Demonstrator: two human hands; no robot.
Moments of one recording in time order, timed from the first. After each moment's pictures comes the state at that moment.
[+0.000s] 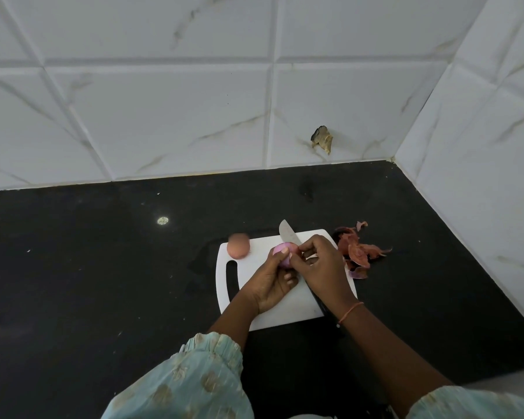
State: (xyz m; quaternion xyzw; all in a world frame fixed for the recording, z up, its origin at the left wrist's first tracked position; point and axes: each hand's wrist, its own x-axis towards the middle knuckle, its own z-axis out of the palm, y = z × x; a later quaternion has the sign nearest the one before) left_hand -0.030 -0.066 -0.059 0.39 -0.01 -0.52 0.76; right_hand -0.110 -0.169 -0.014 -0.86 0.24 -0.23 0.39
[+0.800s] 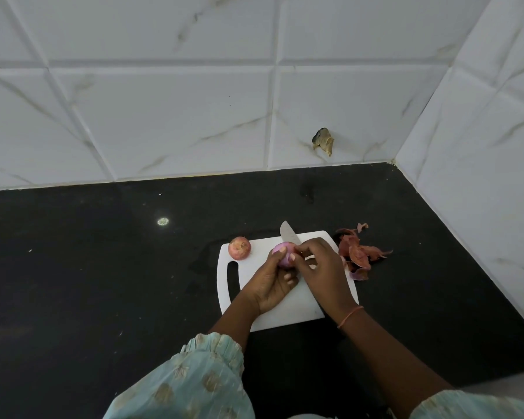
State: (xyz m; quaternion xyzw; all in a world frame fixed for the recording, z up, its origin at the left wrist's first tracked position) left_hand -0.028 -0.065 -0.059 0.38 0.03 -0.52 0.76; right_hand -0.114 -0.166 -0.017 -0.88 0.20 -0.25 0.36
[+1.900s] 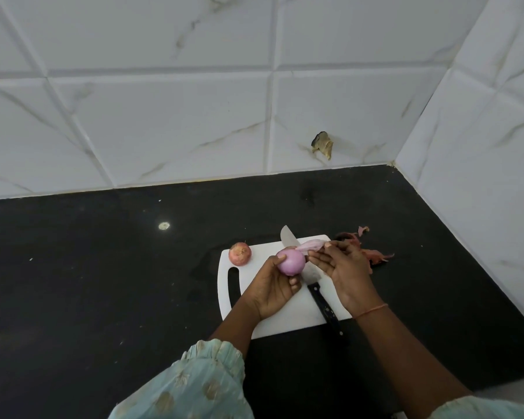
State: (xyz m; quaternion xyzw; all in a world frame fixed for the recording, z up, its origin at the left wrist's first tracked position) left_hand -0.026 -0.063 -0.056 0.30 0.02 -0.56 0.77; right_hand -0.117 -0.194 0.005 -0.47 0.34 -0.24 0.78
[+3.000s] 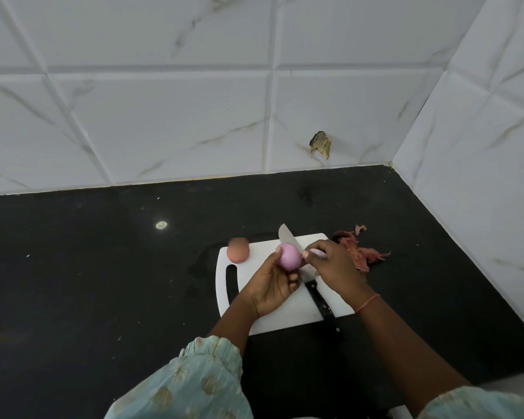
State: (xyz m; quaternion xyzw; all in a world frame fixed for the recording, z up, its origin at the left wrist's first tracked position) left_hand -0.025 -0.067 -0.062 0.32 0.01 -0.57 0.76; right_hand -0.112 -0.196 0.001 -0.83 0.27 -0.13 0.48
